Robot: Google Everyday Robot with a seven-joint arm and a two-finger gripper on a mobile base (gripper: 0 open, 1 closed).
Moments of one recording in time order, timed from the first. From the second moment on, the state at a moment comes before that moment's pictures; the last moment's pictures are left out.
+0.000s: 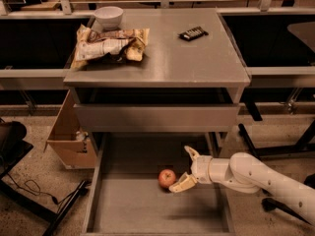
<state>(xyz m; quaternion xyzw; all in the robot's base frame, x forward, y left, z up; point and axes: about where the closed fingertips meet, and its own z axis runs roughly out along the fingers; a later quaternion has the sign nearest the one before) 0.566 -0.086 0.495 -0.47 0.72 0.26 0.44</state>
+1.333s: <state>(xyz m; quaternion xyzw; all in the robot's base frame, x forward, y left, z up) 0.583 -0.075 0.428 -0.55 0.70 0.21 0.41</state>
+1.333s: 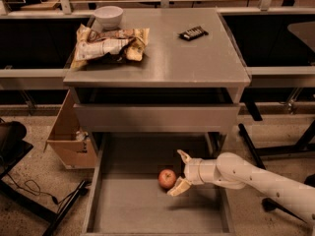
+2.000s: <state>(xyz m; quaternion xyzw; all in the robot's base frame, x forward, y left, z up) 0.582 -0.056 0.395 -0.55 0.71 0.24 0.36</state>
